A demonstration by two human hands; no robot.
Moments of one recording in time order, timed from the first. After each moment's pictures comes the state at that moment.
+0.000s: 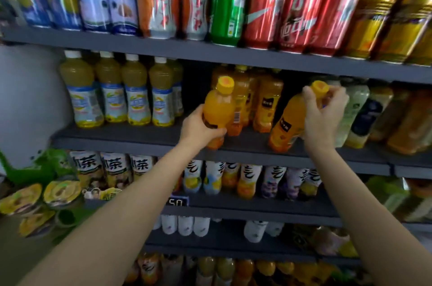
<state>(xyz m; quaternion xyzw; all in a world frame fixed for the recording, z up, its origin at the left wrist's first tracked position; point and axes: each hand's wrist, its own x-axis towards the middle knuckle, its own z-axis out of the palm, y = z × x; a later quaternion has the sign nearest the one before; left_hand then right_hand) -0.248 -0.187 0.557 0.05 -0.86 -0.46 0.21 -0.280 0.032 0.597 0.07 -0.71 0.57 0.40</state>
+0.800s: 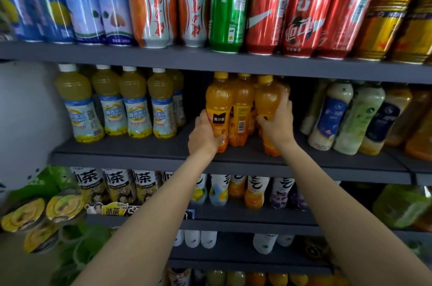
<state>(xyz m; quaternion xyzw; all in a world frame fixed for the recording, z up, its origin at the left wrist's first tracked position) -0.303 -0.185 0.538 0.12 -0.90 -0.38 0.21 -0.341 -0.025 0.571 0.11 -0.85 0.45 0.25</state>
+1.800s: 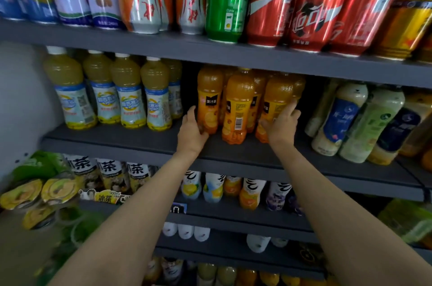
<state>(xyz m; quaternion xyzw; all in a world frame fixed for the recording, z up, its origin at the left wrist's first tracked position) -0.334 -0.204 0.507 0.14 -0.86 -0.43 0.23 -0.385 -0.017 0.545 -0.01 -0.89 0.42 0.20</state>
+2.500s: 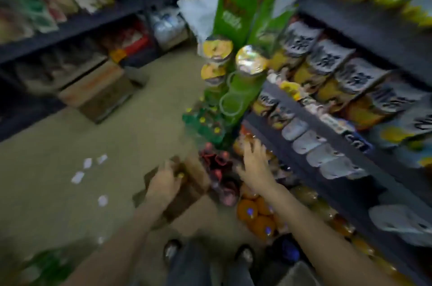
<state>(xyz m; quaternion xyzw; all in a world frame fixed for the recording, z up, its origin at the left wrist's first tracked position) 0.149 -0.403 0.216 0.56 -0.74 -0.38 -0.04 -0.049 -0.305 0.277 0.50 -0.85 0.07 -0.15</state>
